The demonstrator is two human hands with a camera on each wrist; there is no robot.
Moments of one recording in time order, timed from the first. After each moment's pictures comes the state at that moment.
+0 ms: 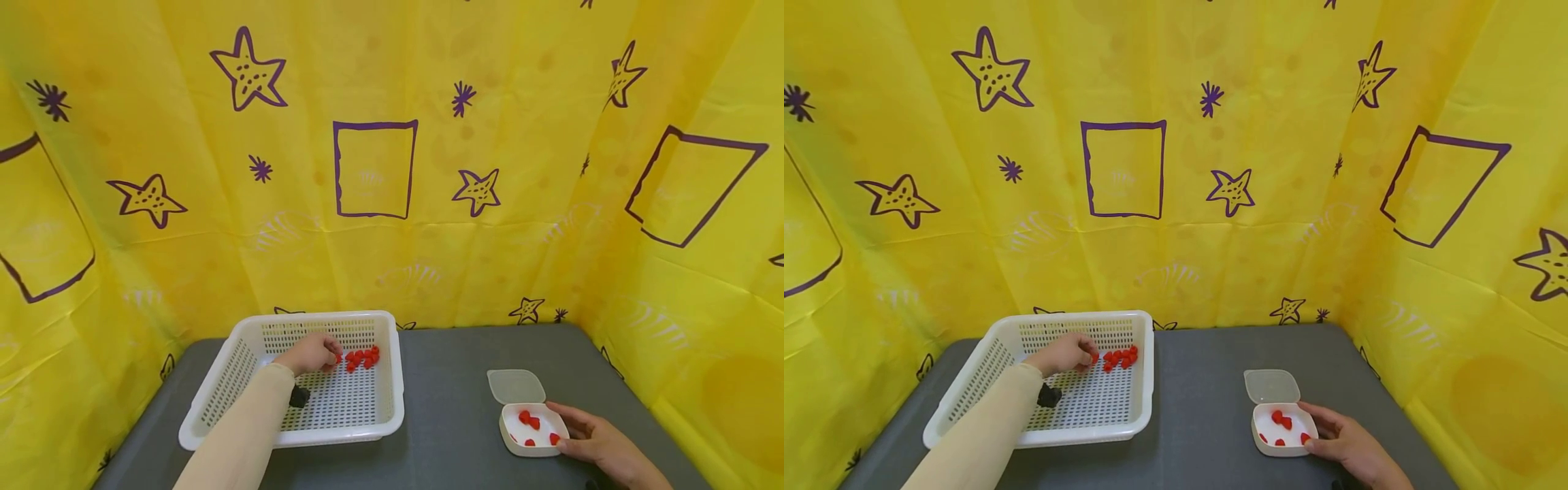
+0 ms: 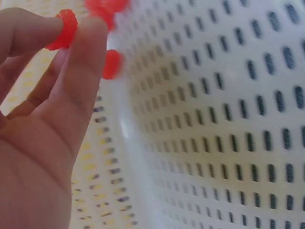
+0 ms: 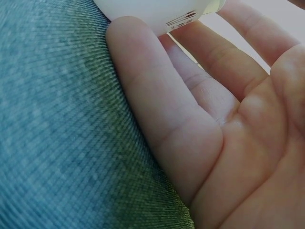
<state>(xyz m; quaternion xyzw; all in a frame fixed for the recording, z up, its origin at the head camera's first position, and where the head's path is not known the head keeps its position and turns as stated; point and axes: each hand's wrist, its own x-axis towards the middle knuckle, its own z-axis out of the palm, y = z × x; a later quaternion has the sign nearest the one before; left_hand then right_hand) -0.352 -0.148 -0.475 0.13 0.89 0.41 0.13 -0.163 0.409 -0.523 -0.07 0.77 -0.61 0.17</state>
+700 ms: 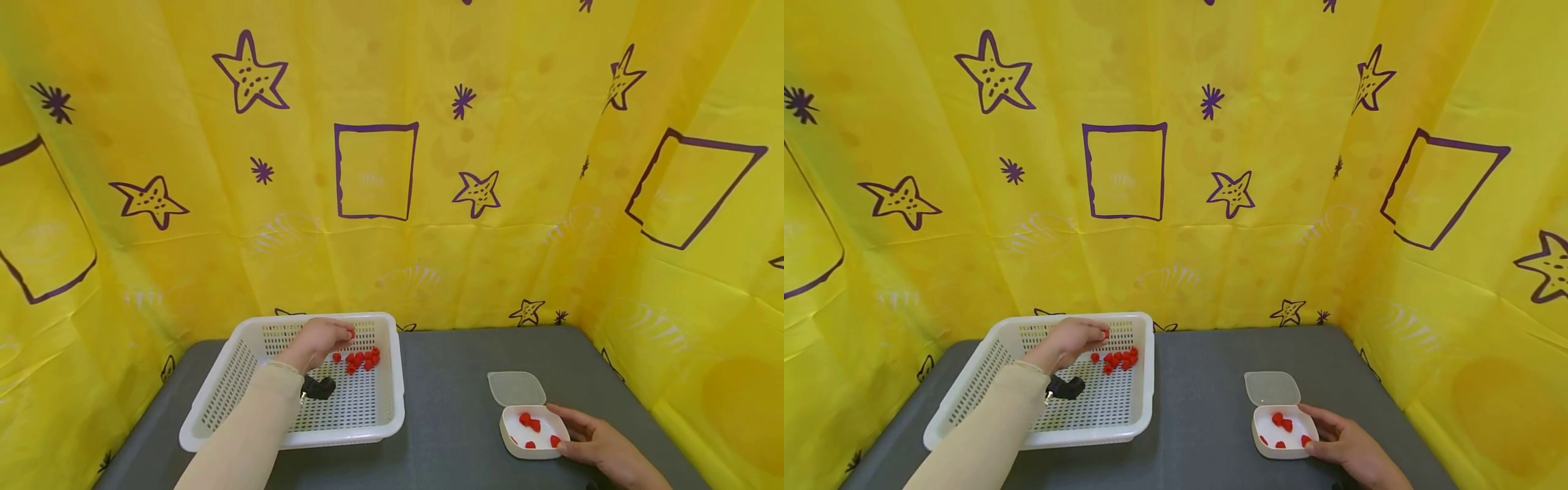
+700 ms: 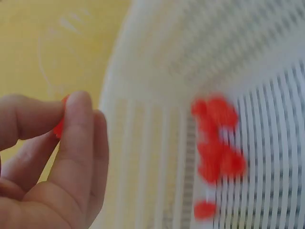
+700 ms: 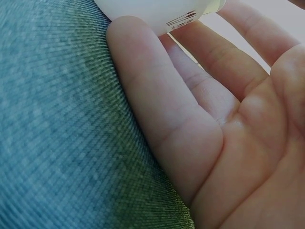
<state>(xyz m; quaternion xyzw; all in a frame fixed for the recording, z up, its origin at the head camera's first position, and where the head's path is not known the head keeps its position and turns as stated) -0.339 -0.110 -0.431 0.01 0.74 0.66 0.10 -0.162 0.407 -0.522 -0.05 0.79 -0.59 0.17</state>
